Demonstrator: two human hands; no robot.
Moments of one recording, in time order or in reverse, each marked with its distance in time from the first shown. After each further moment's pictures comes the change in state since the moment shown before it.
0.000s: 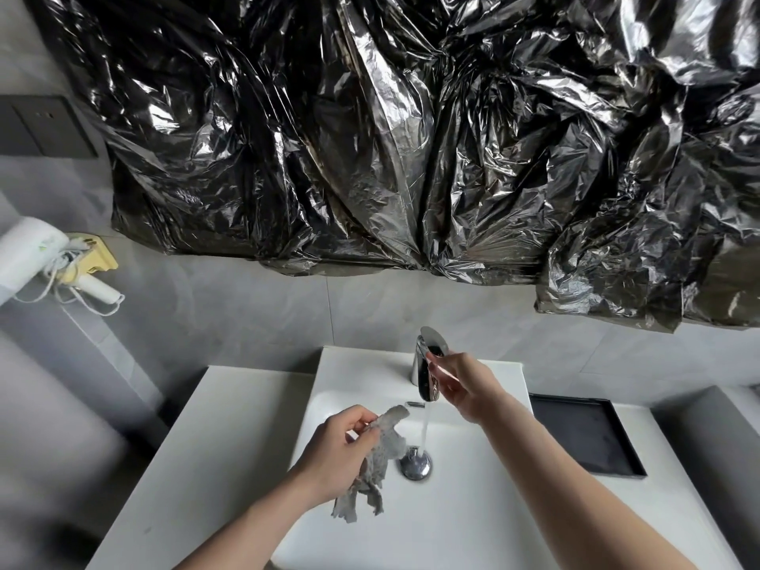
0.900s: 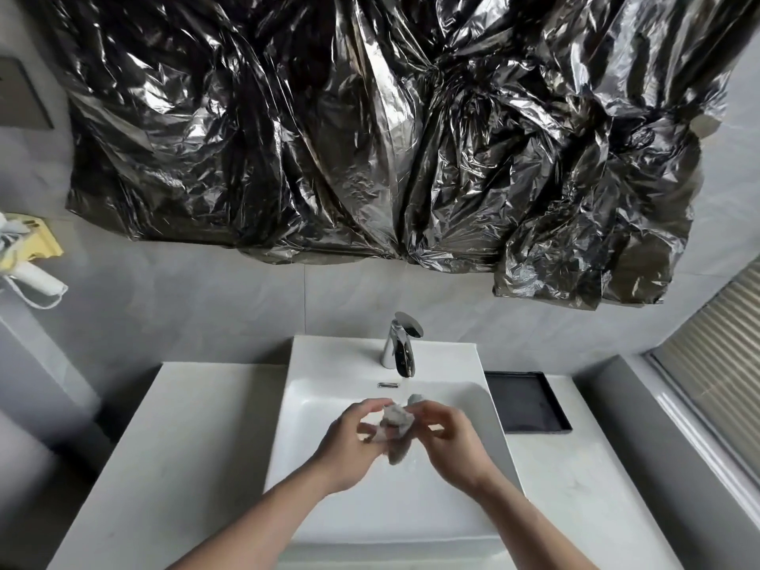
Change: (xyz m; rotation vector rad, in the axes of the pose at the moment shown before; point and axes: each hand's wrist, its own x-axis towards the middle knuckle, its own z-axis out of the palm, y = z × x) left_hand -0.018 -0.012 0.015 -0.126 -0.231 0.031; right_hand -0.131 0.095 -0.010 -0.800 -0.094 -0.614
